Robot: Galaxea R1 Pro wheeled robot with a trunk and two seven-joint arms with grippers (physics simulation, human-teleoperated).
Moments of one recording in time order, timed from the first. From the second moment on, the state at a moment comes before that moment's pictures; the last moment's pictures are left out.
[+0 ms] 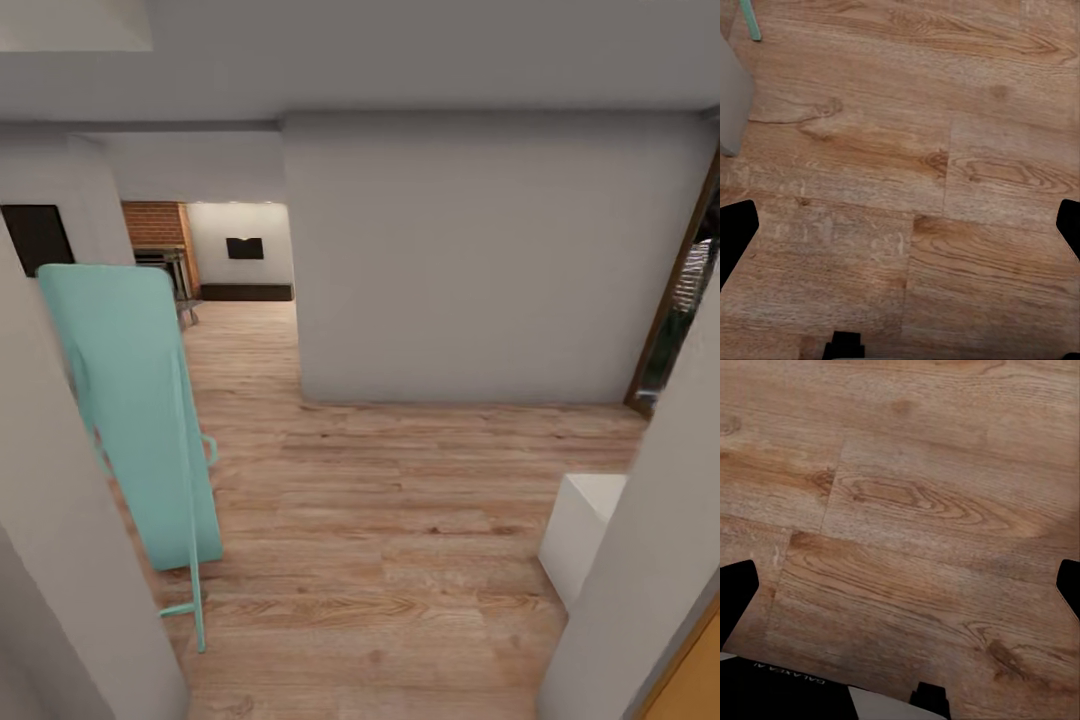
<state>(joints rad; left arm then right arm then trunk) -0.21 0.04 0.08 -0.26 0.13 -0.19 -0.13 -0.35 0.01 -0.06 -0.08 0.21 -0.18 0.15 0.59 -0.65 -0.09</state>
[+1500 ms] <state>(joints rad) -0.21 0.04 0.08 -0.26 0.13 -0.19 -0.13 -0.35 0.01 -0.06 -0.08 0.21 -0.18 0.15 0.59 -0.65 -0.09</state>
